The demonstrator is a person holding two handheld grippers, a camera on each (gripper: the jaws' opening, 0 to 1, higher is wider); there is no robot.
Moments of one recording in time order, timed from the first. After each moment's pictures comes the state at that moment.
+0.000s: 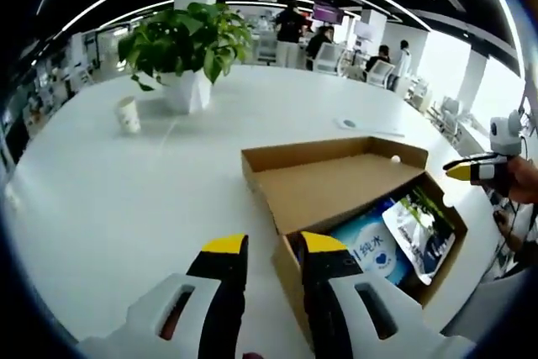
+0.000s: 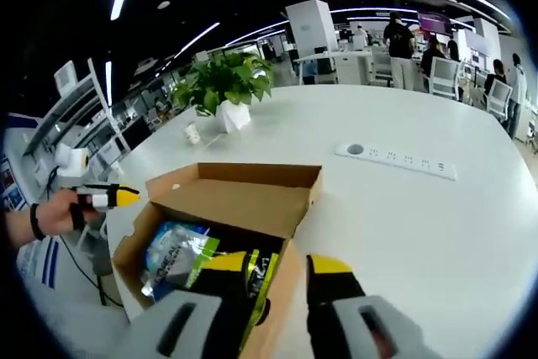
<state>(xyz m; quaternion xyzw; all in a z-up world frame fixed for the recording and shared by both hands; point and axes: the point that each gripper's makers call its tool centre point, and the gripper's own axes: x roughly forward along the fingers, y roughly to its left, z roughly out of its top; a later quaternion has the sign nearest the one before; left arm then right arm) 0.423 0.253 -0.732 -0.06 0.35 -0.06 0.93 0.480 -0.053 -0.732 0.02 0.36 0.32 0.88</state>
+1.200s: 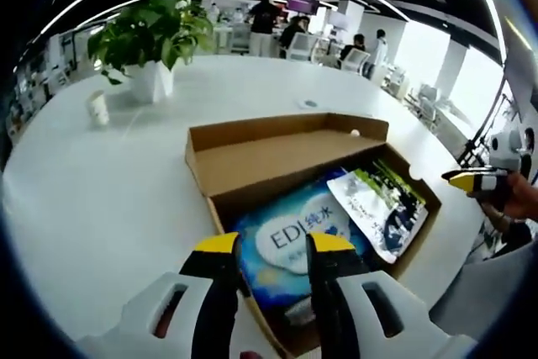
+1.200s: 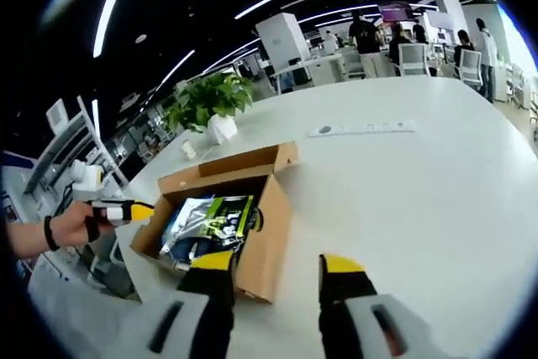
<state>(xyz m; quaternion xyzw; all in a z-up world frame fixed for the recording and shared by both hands) 0.389 0.190 -0.751 -0.05 0.37 -0.12 0.92 0.396 -0.114 -0.752 0.11 0.34 0.27 0.89</state>
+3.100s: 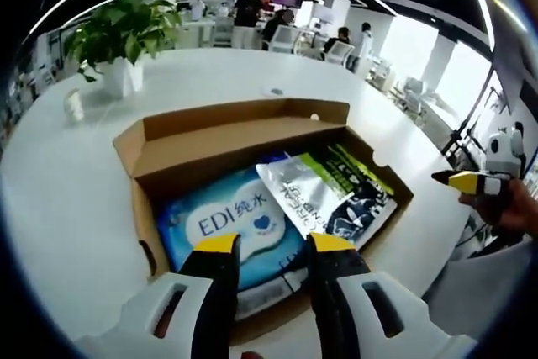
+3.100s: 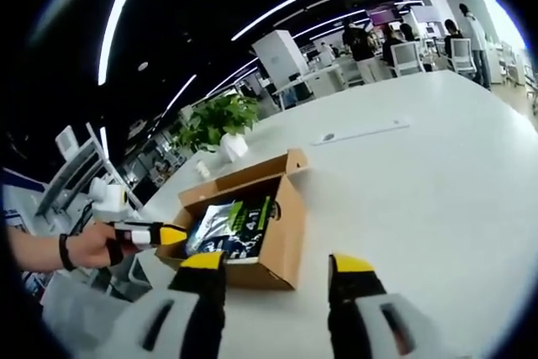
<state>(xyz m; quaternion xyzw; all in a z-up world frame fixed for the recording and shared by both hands) 0.370 0.123 -0.756 -0.05 0.38 -0.16 0.91 0.366 -0.117 -0.734 0.17 0.30 0.28 0.89</state>
